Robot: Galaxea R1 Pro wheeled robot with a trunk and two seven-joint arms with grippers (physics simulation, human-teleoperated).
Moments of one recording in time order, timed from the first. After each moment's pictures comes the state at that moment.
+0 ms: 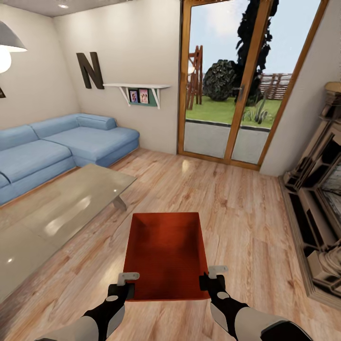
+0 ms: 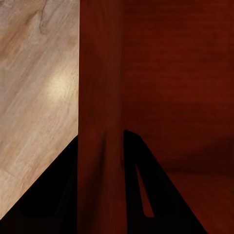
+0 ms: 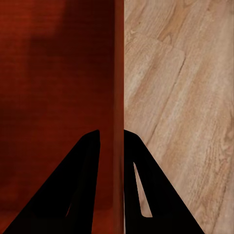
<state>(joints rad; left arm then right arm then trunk) -0.65 -0.09 -0.13 -0.11 0.11 -0.14 0.19 -0.72 0.13 0.27 0.01 -0.19 -0.32 -0.16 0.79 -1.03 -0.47</state>
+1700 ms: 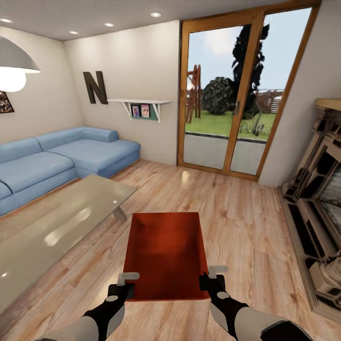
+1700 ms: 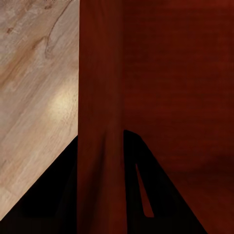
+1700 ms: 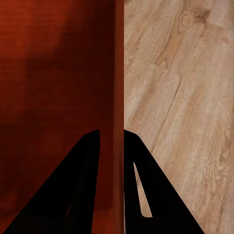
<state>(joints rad) -0.65 -0.09 -0.13 -0.11 0.11 -0.14 0.19 -0.72 0.13 0.27 0.01 -0.19 -0.32 -0.16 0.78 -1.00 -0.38</state>
